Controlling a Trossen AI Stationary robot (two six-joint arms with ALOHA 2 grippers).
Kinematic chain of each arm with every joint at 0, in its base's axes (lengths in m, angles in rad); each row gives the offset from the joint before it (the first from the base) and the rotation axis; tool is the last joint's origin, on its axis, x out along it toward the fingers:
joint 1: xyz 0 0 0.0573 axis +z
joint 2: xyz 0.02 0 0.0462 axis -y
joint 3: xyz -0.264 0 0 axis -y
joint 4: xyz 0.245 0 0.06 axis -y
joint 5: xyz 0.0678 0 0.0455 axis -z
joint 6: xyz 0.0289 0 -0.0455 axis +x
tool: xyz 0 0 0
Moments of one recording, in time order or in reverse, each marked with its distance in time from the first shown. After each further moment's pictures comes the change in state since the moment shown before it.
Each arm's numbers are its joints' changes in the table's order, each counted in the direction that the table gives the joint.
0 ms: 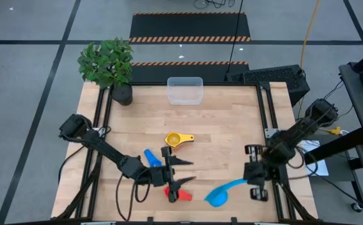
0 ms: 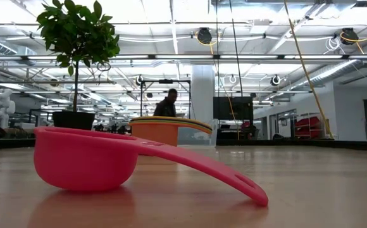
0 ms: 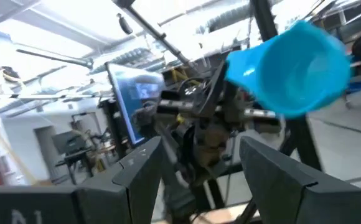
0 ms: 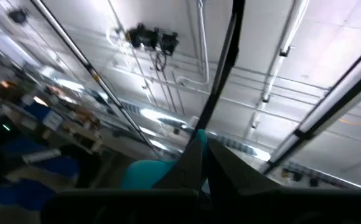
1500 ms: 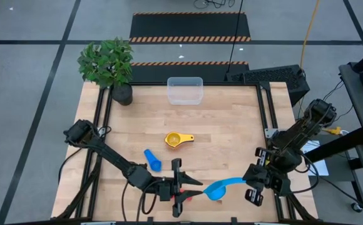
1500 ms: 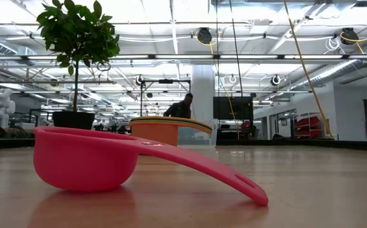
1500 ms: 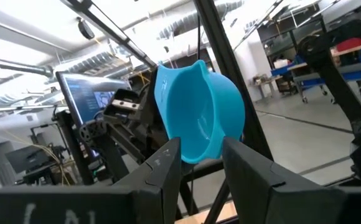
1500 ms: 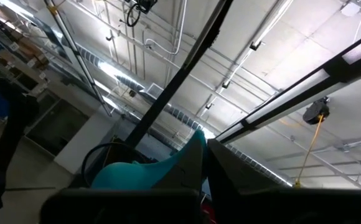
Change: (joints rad) left arm -0.017 -0.105 0.170 -0.126 0.106 -0.014; right arm 0.135 -0.036 0.070 -0.017 0.306 -0.406
